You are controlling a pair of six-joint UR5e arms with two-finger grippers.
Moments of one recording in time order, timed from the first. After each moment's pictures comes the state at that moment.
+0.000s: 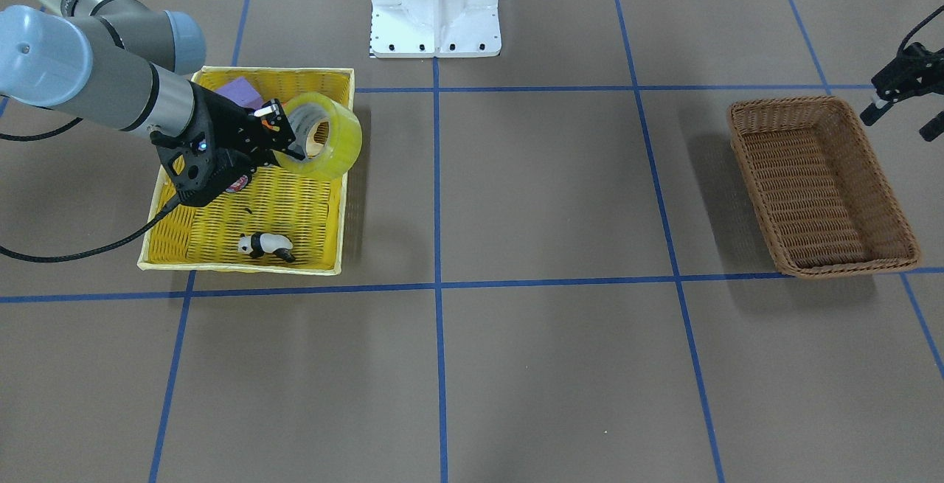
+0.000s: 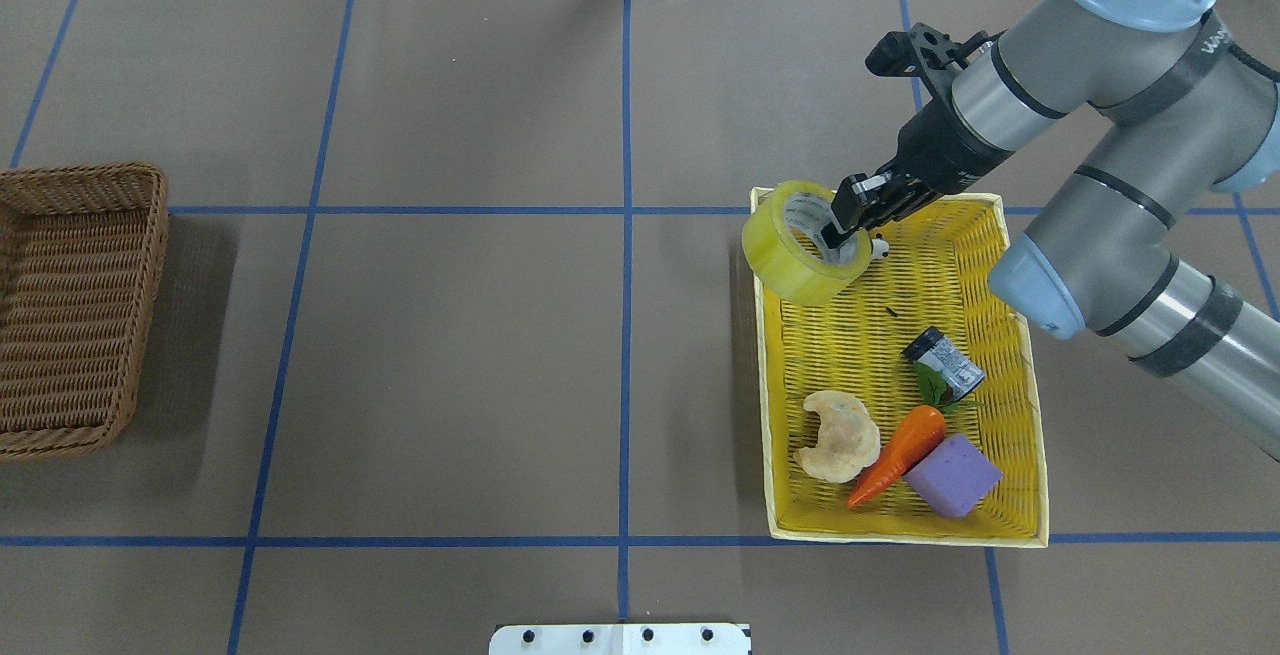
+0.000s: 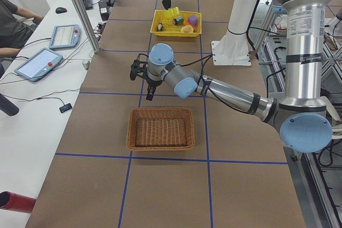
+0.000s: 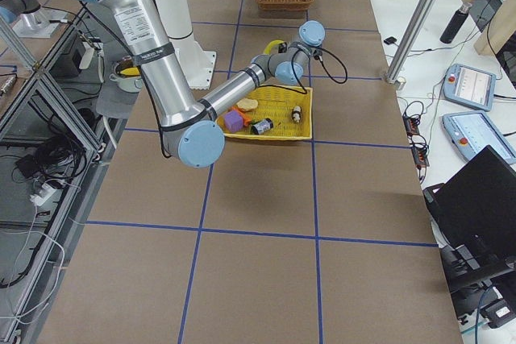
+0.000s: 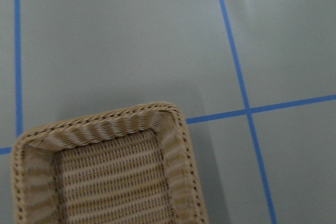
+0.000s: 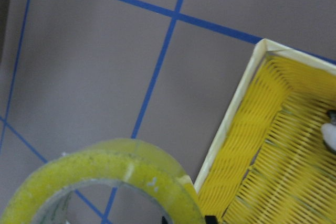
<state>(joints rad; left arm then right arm) -1.29 -1.52 -1.95 -2.04 -2.43 -0.67 0.90 -1.13 1.71 -1.13 2.72 0.74</state>
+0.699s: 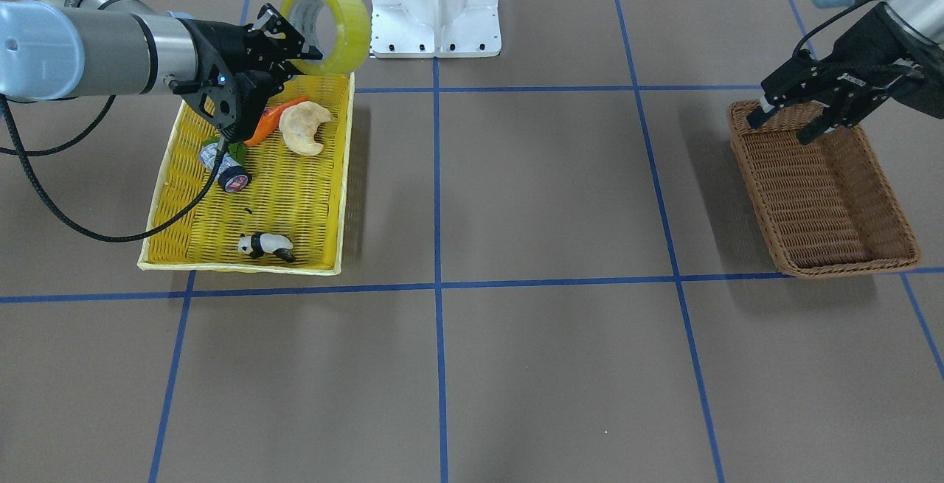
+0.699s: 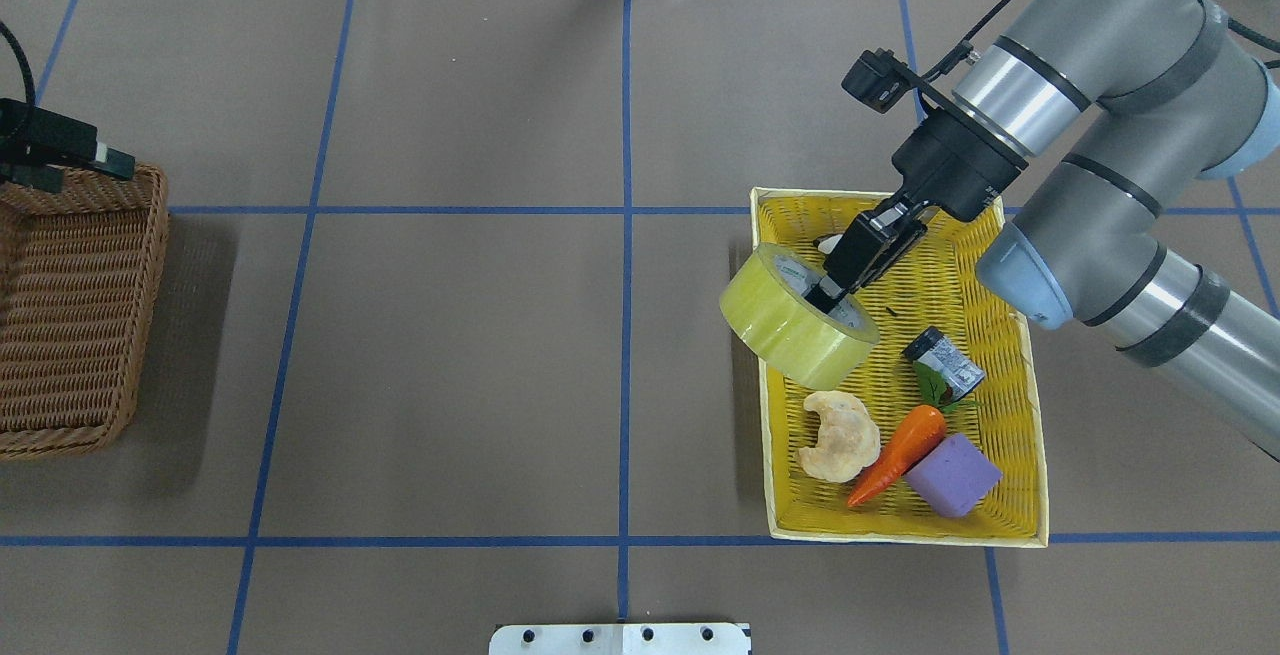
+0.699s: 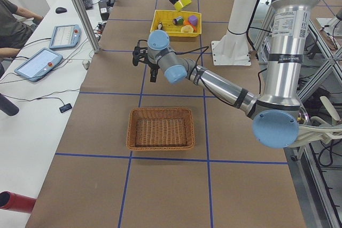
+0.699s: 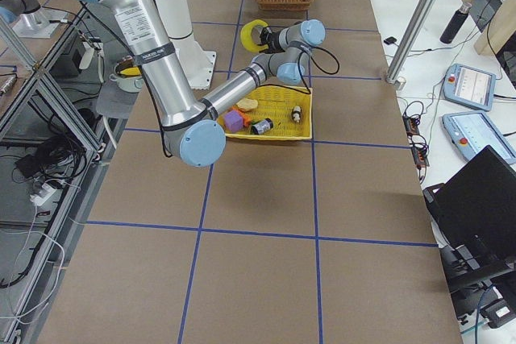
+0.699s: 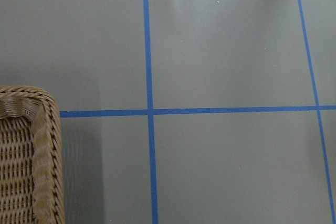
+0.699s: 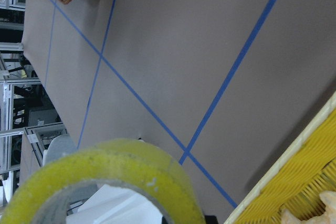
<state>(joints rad) -1.15 -1.64 -1.96 -2.06 -2.43 -0.95 0.90 -1.12 1.70 -0.98 3.03 0.69</state>
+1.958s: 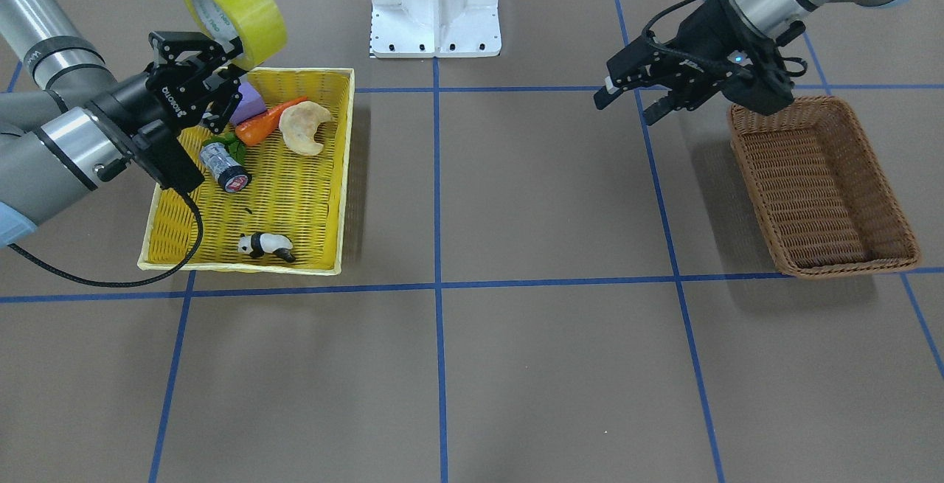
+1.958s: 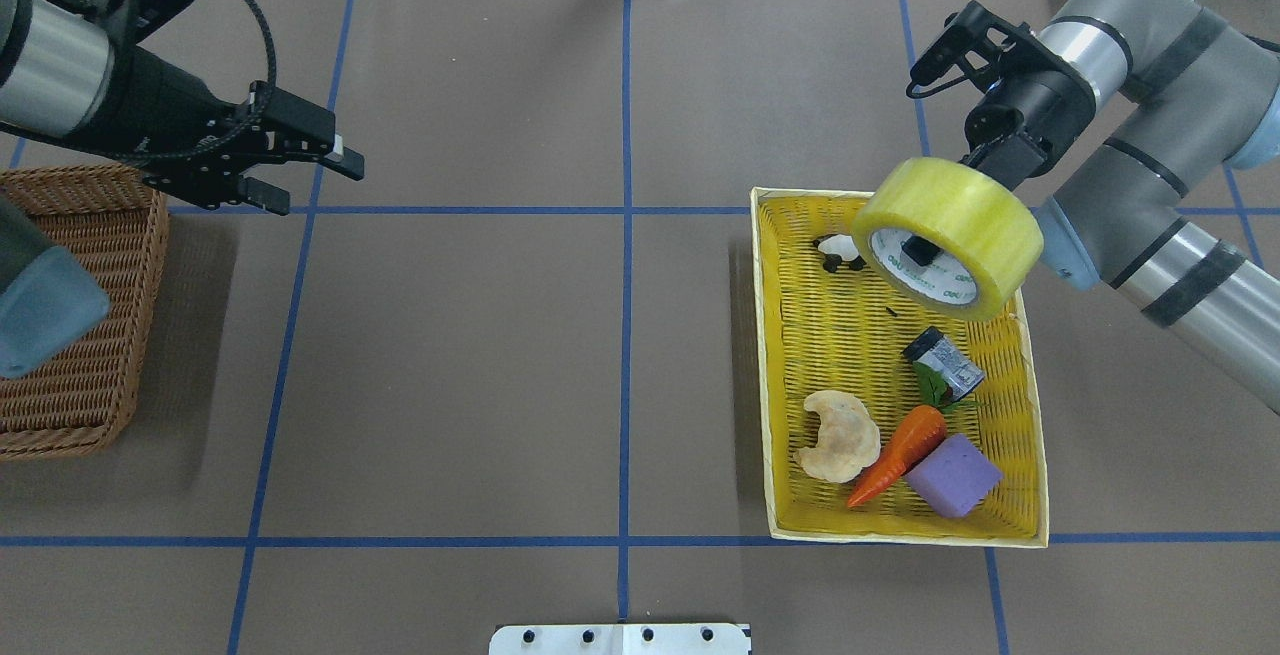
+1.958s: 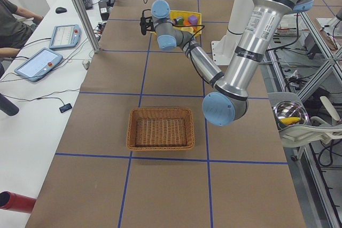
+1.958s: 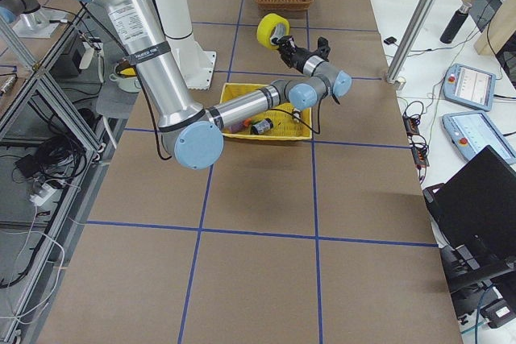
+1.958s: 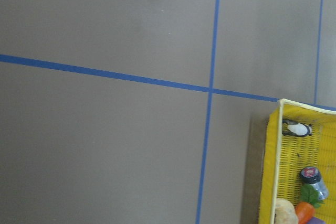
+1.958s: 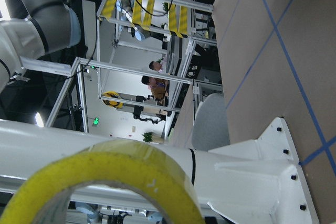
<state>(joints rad) -0.92 -2.00 -1.94 -2.08 -2.35 -1.44 0.98 -1.10 1.46 -1.53 3.70 -0.25</state>
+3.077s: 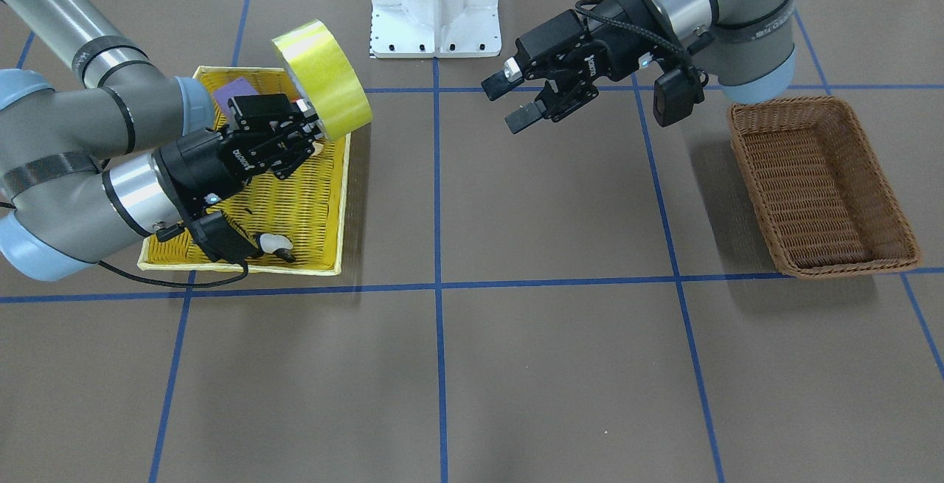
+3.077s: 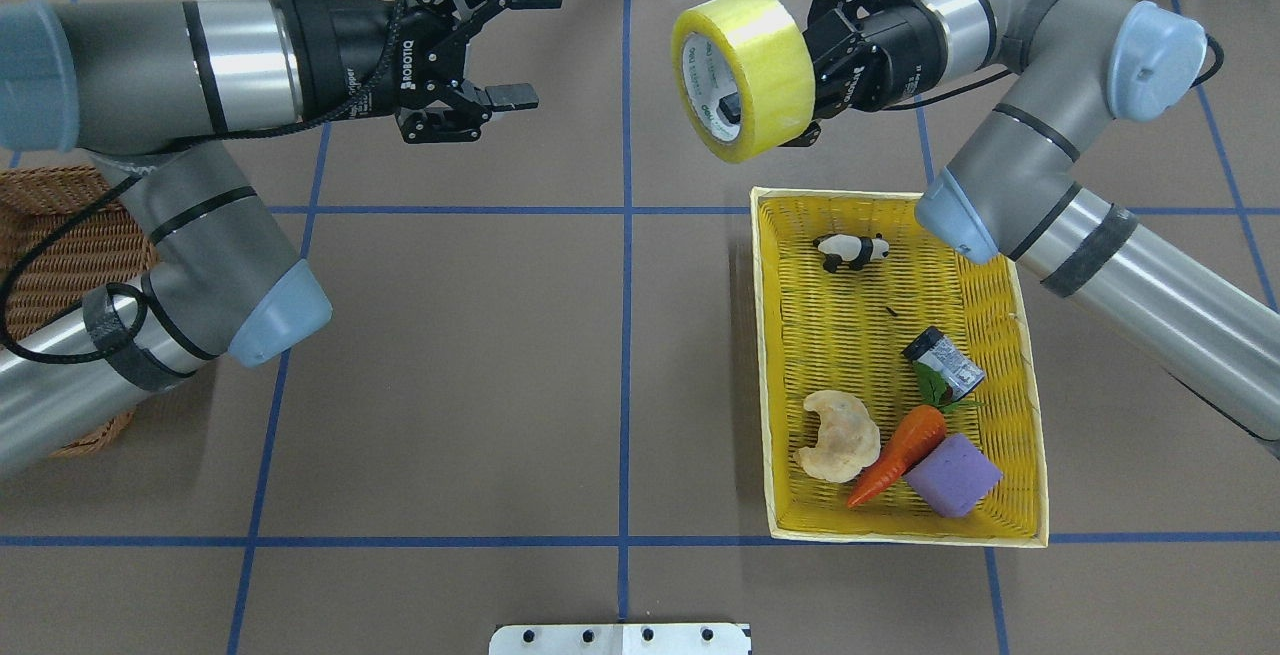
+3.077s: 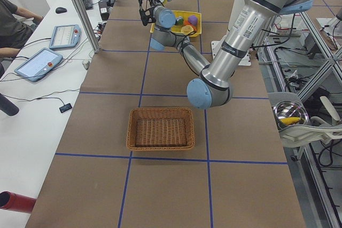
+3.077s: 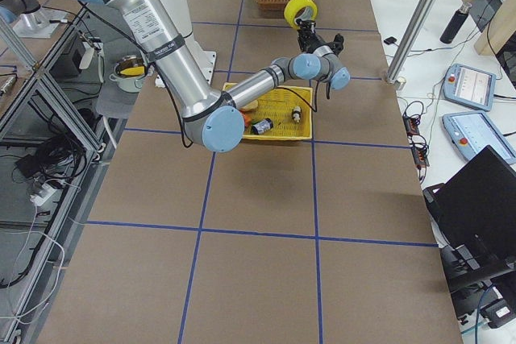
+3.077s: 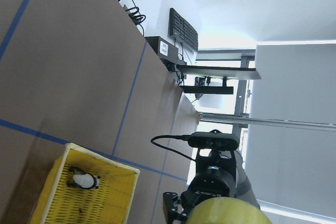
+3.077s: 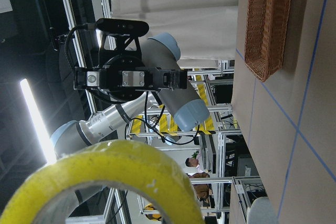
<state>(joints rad) -0.77 -2.16 -1.65 -2.94 -1.86 -2.12 0.90 -0.95 1.43 -2.14 3.91 -0.44</state>
